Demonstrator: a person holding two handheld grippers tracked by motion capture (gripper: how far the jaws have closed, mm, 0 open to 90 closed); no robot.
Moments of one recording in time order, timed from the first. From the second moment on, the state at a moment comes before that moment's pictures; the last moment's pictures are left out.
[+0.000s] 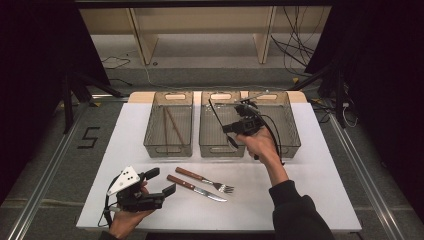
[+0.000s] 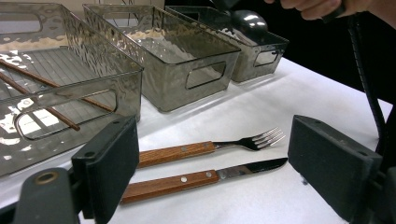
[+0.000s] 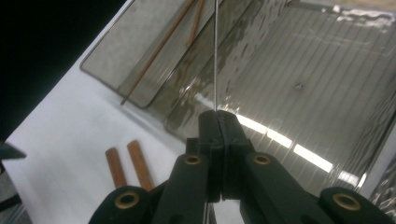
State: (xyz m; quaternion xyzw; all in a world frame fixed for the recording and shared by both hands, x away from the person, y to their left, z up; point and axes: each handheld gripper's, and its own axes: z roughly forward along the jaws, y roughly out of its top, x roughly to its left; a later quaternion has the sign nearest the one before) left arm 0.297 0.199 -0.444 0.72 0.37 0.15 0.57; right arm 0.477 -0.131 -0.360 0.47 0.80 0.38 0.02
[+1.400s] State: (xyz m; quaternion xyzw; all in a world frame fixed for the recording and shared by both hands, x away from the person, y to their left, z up) left arm 0.297 0.200 -0.442 0.72 0.37 0.15 0.57; right arm 0.532 -0.128 -0.397 0.55 0.76 0.34 0.04
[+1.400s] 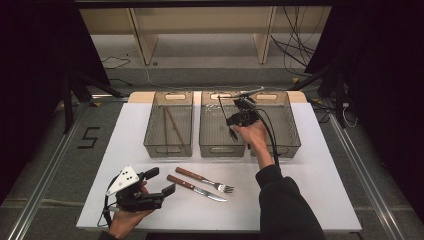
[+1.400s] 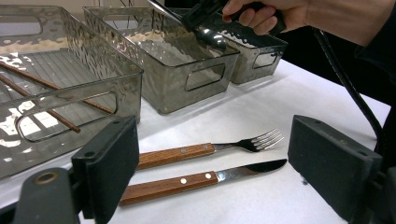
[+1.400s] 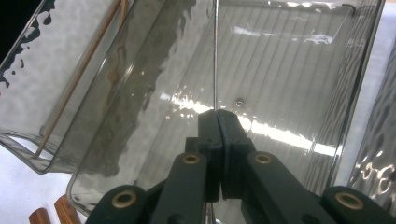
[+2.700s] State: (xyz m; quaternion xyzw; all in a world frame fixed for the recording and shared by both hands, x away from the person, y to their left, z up) left arm 0.299 0.204 -0.442 0.71 0.38 0.16 0.57; right arm 0.449 -0.117 -0.372 0.40 0.83 0.39 0.03
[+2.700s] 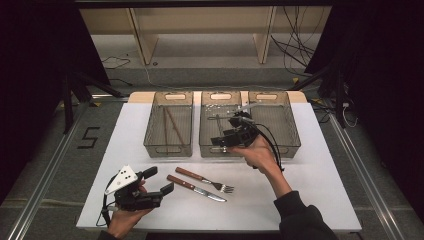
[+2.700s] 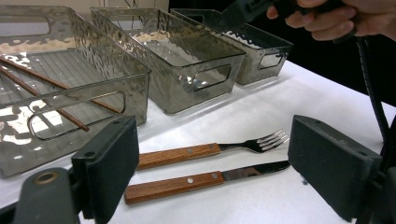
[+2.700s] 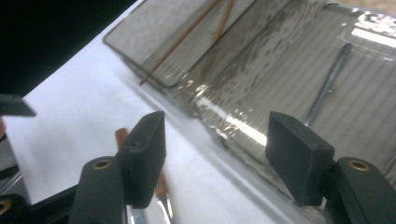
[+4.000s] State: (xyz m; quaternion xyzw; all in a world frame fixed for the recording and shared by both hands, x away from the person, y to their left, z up) left arm 0.316 0.197 -0.434 0.77 0.35 0.13 0.52; right arm 0.376 -0.124 -0.407 0.34 0.86 0.39 0.01
